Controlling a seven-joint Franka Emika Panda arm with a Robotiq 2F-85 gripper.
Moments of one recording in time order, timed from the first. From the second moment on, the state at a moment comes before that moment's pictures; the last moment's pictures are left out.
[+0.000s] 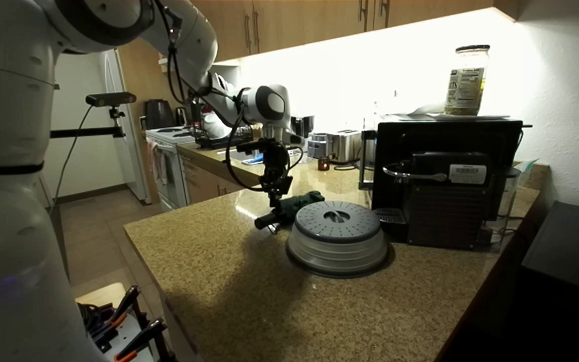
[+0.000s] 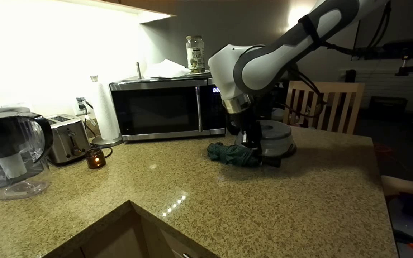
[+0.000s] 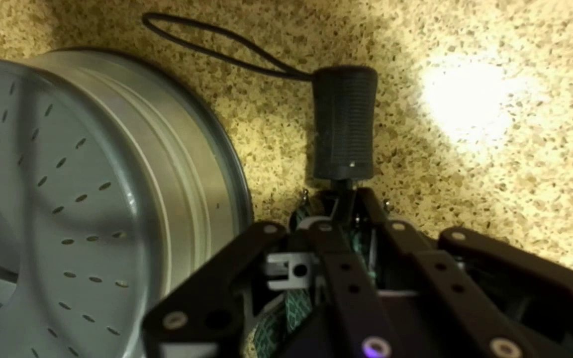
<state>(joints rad) 0.17 0.31 0.04 -1.87 -0.21 1.84 0.25</state>
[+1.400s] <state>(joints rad) 0.27 0.32 0.12 -1.81 -0.26 1.85 0.25</state>
